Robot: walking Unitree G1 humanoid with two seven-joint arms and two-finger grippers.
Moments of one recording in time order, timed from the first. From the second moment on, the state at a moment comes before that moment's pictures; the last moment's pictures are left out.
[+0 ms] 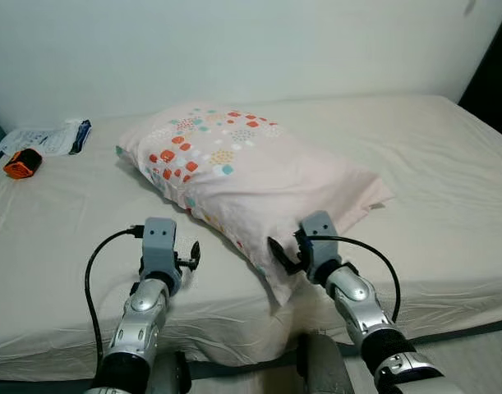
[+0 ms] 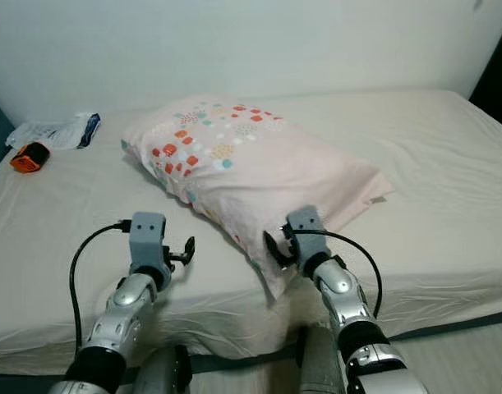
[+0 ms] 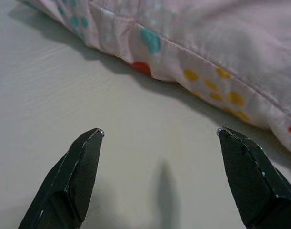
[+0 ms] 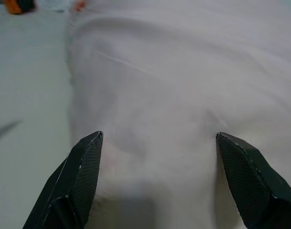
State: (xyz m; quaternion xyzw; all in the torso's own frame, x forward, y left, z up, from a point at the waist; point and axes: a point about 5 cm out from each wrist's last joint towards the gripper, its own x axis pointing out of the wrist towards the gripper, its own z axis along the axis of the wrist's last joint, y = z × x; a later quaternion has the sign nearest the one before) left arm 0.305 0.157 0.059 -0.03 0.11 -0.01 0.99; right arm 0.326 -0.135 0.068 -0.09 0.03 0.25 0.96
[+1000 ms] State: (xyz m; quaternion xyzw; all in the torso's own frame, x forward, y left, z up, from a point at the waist) left arm 0.304 0.163 0.056 -0.02 0.13 0.01 0.99; right arm 0.340 -0.147 0.059 -0.22 0.10 0.17 0.96
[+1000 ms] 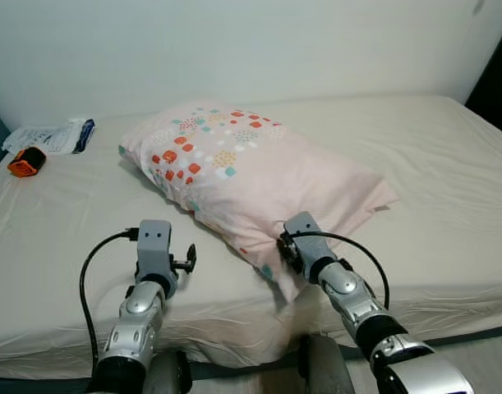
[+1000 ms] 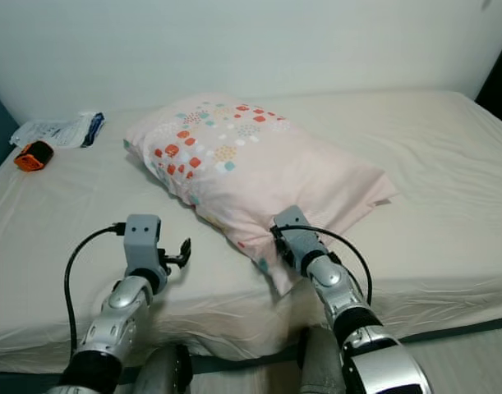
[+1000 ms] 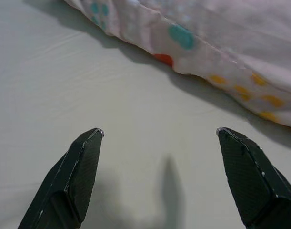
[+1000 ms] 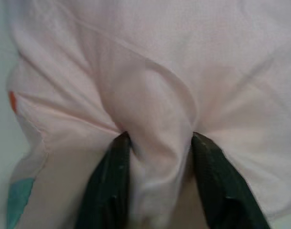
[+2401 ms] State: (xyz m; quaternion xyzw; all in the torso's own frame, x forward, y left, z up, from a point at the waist) left arm 0.305 0.149 0.051 -0.03 0.14 0.00 0.99; right arm 0.339 -0.275 0.157 -0.53 0.07 -0.07 0.84
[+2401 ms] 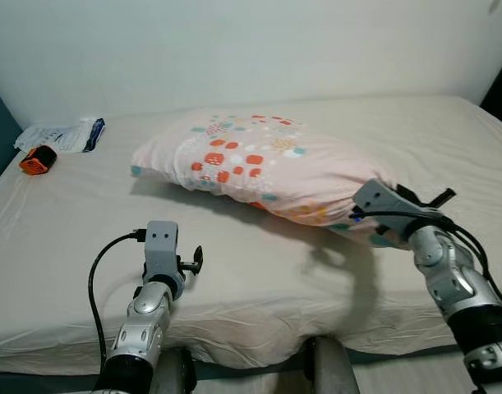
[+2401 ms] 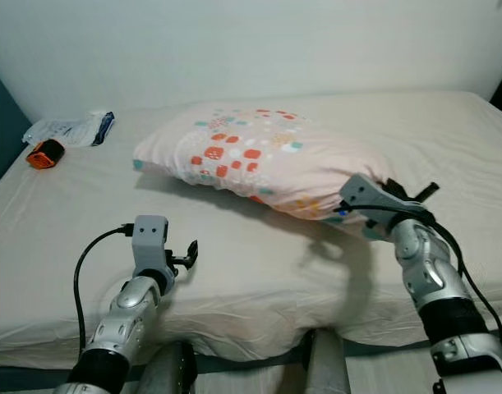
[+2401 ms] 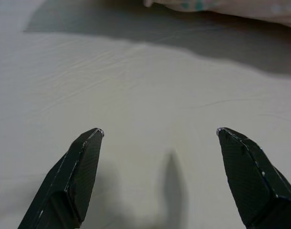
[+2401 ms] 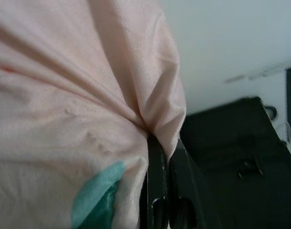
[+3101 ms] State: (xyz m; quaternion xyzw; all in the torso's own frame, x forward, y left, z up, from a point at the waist) left arm 0.305 0.151 0.052 -0.03 0.14 0.01 0.99; right arm 0.328 -0.338 0.182 -0.53 0.10 -0.17 0.82
